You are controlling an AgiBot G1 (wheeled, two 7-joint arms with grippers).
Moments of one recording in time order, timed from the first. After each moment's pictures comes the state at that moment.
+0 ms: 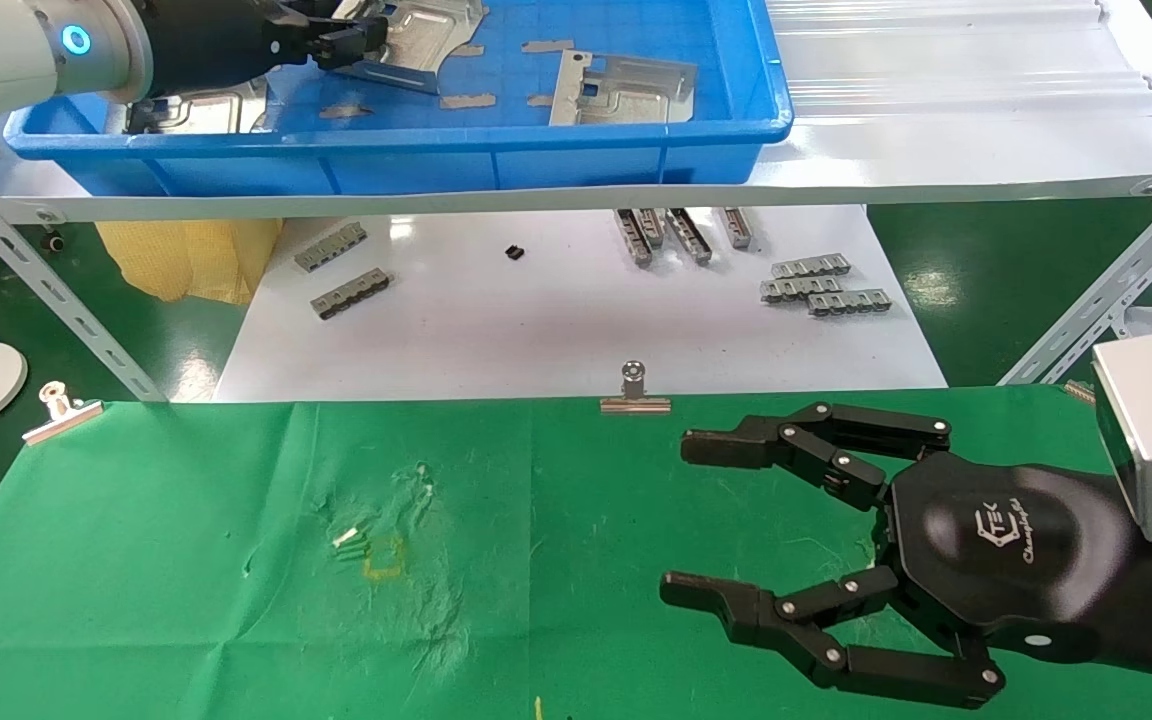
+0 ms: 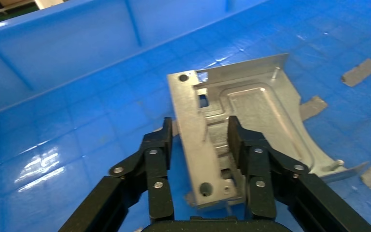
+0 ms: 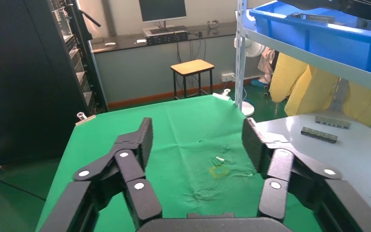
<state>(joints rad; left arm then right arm) -2.06 1.28 0.55 0.00 1.44 0.75 -0.13 1.09 -0.57 -0.38 1.24 -0.65 -1.44 0.13</state>
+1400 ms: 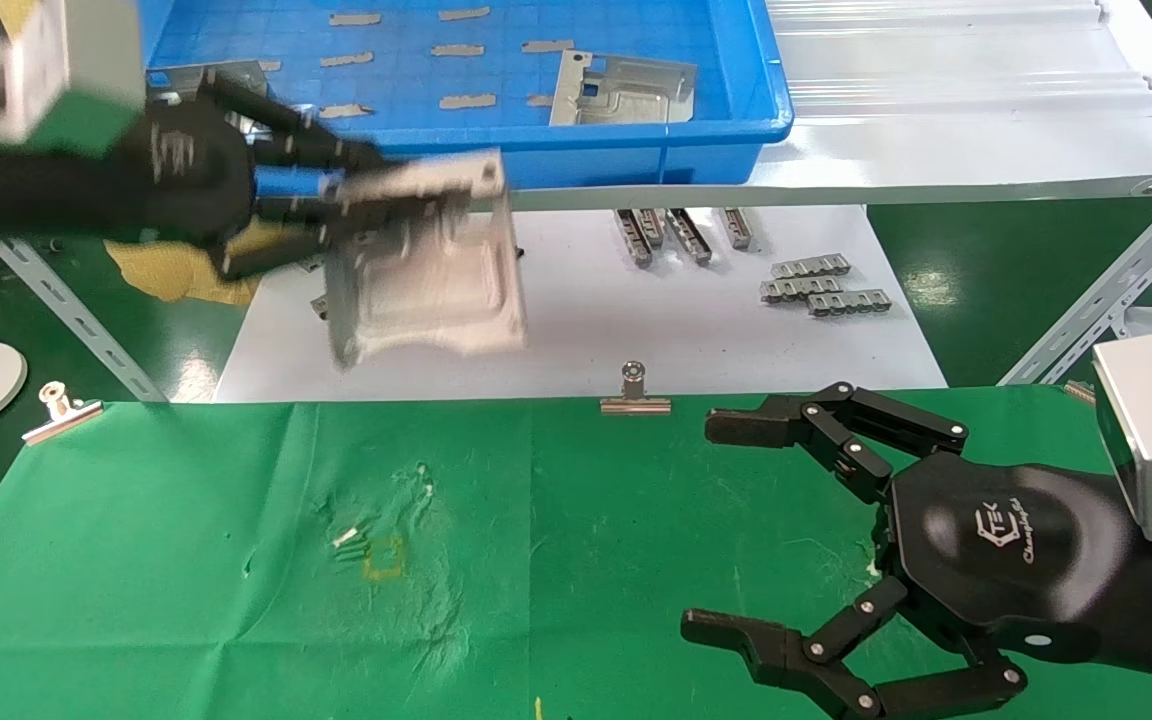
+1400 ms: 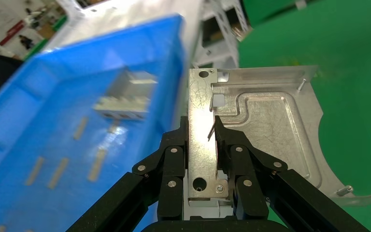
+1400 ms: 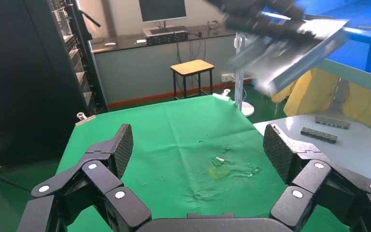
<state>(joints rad) -1.94 0.94 0.60 -0.38 1.25 1.60 0.39 1.09 -0.57 -0.38 1.24 -0.65 -1.44 0.13</state>
